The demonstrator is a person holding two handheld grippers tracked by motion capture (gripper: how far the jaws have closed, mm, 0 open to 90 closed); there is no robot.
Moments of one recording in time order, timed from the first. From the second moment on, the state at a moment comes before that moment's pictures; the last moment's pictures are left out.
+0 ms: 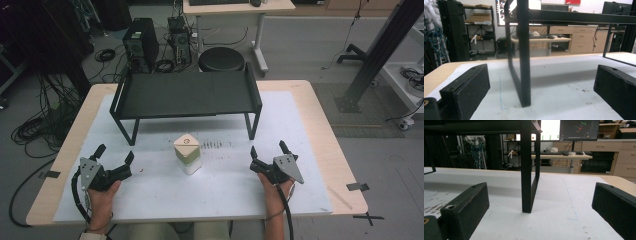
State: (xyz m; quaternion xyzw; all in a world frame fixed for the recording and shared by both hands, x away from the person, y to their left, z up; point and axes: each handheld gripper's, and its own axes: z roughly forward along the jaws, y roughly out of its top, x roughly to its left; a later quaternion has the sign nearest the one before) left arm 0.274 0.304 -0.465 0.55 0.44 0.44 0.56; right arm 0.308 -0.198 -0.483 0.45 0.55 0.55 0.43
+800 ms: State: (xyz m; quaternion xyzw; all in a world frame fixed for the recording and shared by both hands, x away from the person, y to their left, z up) left arm 0.274 0.304 -0.465 0.55 0.44 0.44 0.56; right arm 0.308 -0.199 -0.483 0.45 0.55 0.56 0.43
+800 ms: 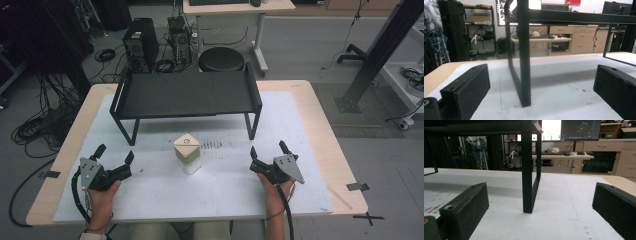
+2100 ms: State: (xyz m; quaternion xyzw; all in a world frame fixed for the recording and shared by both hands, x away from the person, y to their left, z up) left arm 0.275 0.305 -0.465 0.55 0.44 0.44 0.56; right arm 0.262 -0.134 -0.396 0.32 0.58 0.65 0.37
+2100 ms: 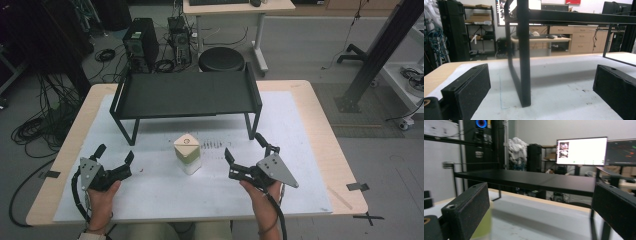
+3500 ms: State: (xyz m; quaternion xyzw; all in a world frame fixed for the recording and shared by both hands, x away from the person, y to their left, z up) left arm 0.274 0.305 -0.465 0.55 0.44 0.44 0.56; right arm 0.262 -0.052 -0.415 0.25 0.64 0.65 0.31
